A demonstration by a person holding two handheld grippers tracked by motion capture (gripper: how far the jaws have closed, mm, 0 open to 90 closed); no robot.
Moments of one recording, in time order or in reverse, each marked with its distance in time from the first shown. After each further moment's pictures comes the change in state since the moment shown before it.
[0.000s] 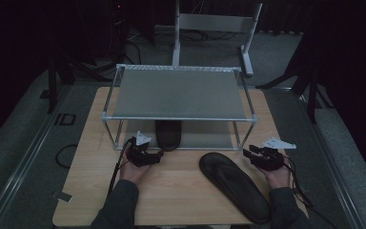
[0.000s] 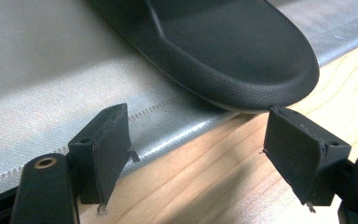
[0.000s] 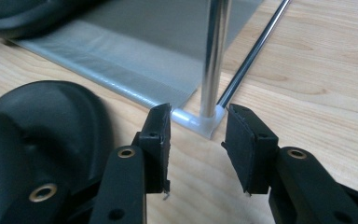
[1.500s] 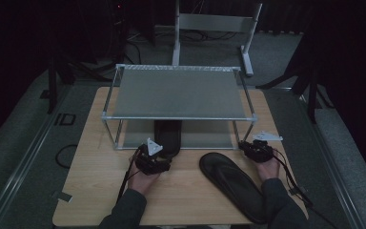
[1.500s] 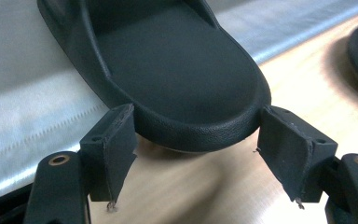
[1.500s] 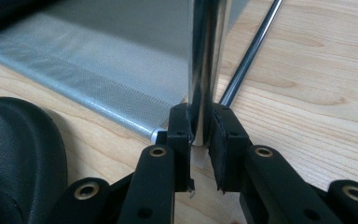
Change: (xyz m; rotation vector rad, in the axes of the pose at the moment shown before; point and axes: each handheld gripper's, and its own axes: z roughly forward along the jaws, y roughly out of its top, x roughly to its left) left arm -0.050 0.004 -0.009 -0.009 0.062 0.061; right arm -0.007 0.008 0.046 0.042 -0.044 0.015
